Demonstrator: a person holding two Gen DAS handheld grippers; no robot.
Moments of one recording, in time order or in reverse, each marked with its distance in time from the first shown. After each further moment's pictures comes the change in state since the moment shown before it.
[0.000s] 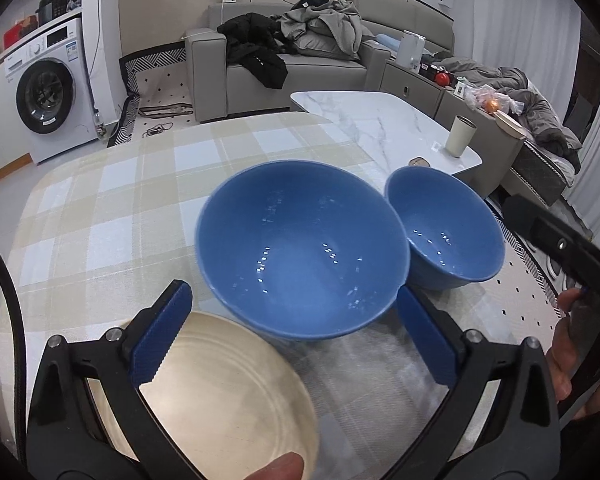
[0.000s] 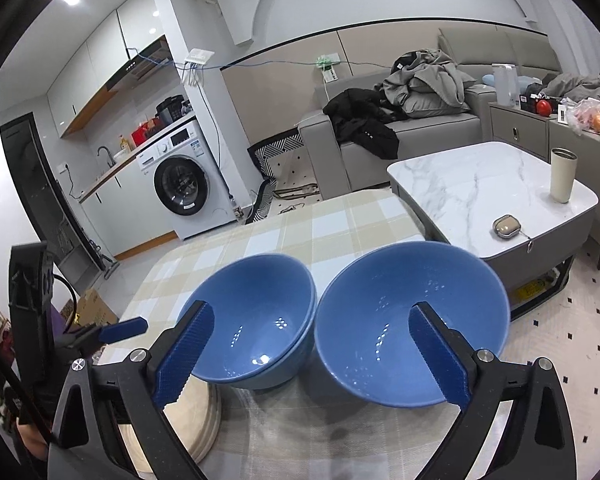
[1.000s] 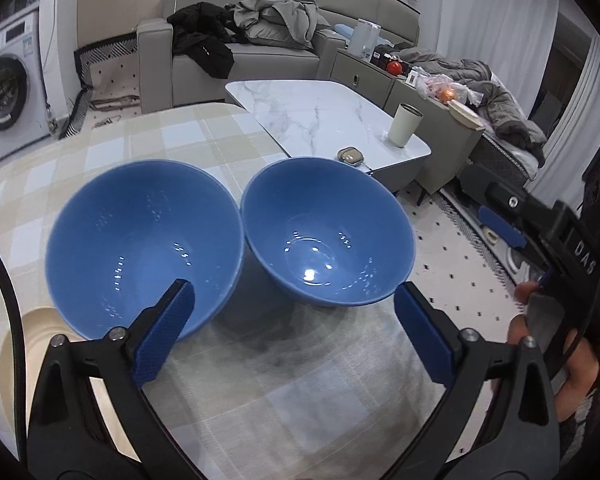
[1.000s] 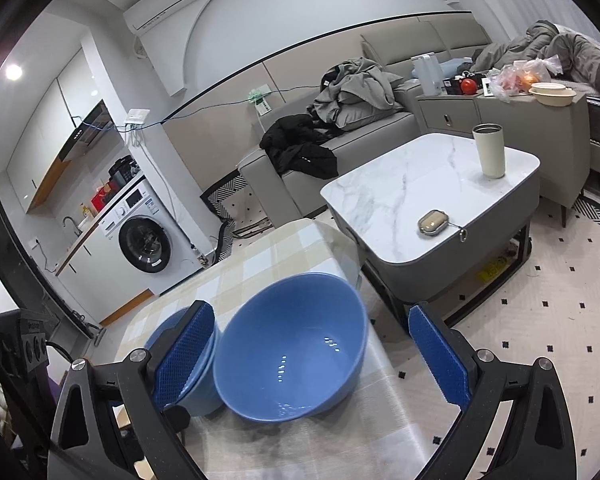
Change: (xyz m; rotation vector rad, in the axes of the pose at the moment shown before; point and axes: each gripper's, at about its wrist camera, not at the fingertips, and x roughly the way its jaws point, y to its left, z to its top) left arm 0.002 -0.136 0.006 0.007 0.049 -0.178; right arm -0.053 -0.112 0.010 0.228 -0.094 -0.106
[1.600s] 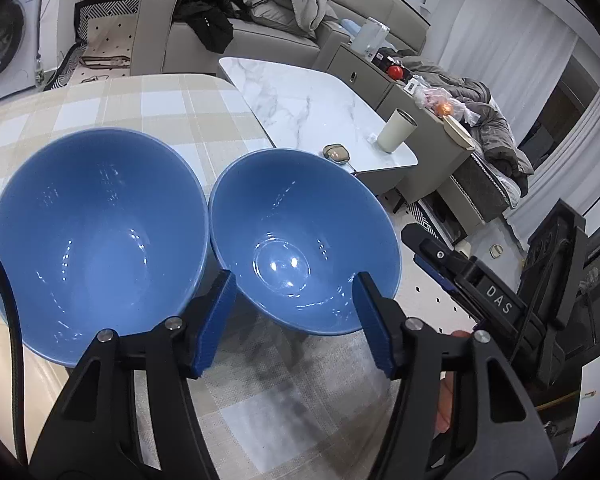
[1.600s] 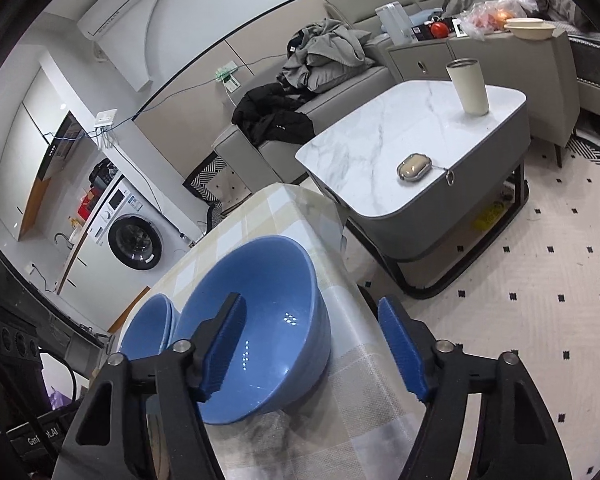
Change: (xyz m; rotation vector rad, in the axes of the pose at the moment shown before) left arm 0.050 0.015 0.017 -0.138 0.057 -0.097; right arm 0.047 -0.044 -0.020 0.144 0.128 -0.015
